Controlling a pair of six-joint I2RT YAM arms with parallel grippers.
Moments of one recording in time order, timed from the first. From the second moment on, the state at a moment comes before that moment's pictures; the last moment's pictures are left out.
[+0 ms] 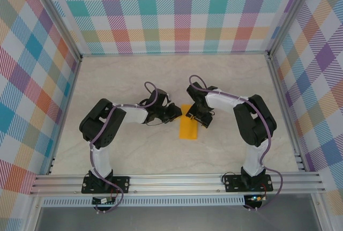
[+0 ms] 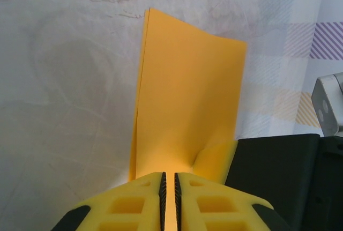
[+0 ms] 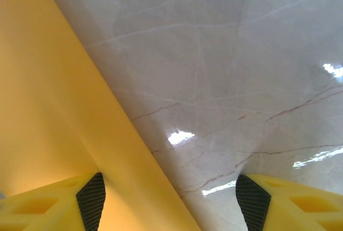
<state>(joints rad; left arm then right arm) -0.61 1.92 0.96 0.18 0.50 -1.00 0.59 1.90 1.23 -0.79 -0.08 1.12</state>
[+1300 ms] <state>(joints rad) -0.63 1.99 1.11 -0.09 0.48 -0.89 0.54 1.56 1.08 -0.58 -0.21 0.90</state>
